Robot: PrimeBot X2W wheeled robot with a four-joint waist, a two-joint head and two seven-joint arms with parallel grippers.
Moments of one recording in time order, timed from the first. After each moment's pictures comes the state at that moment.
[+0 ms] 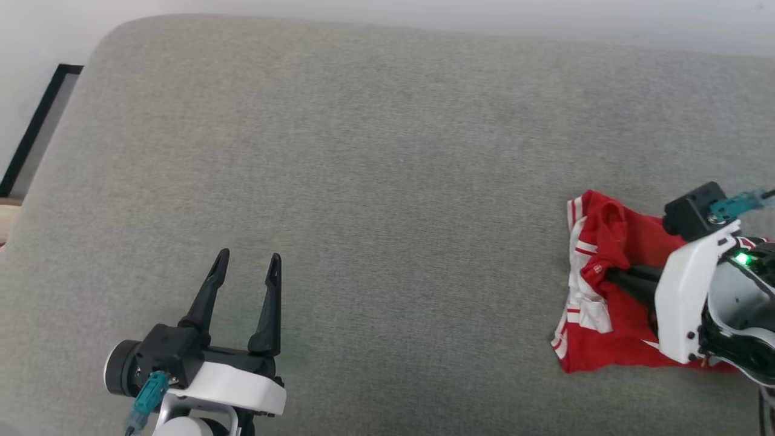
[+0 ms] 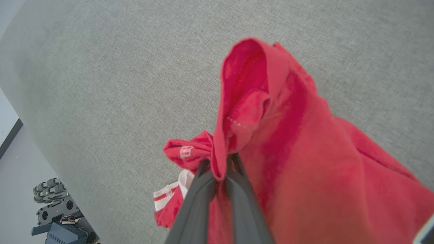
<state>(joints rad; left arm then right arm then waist) -0.06 0.06 -0.08 0.08 -0.14 -0.13 -0.26 -0.37 -0.67 0.41 0.00 0.86 0.13 0.68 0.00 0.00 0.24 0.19</state>
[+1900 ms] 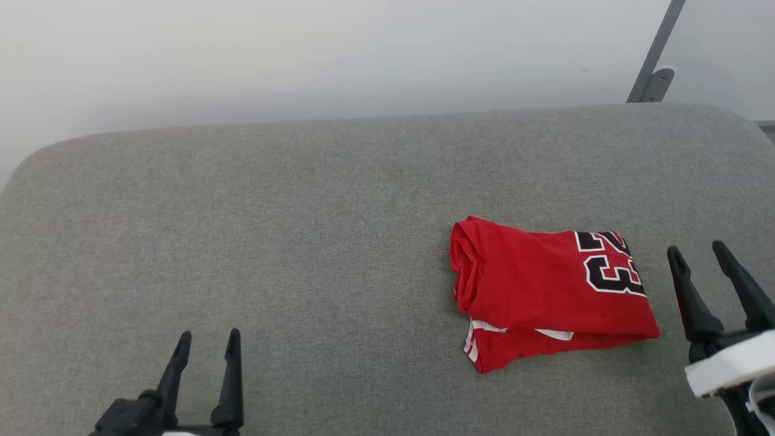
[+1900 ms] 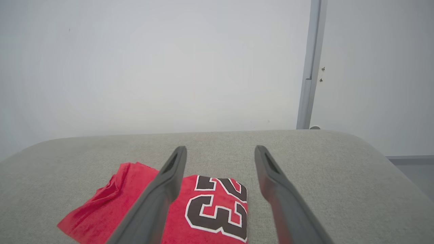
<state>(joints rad) 0.12 0.08 -0.01 0.09 -0.23 -0.13 -0.26 -0.14 -0.50 0.17 0.27 0.64 0.13 -0.26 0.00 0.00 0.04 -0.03</state>
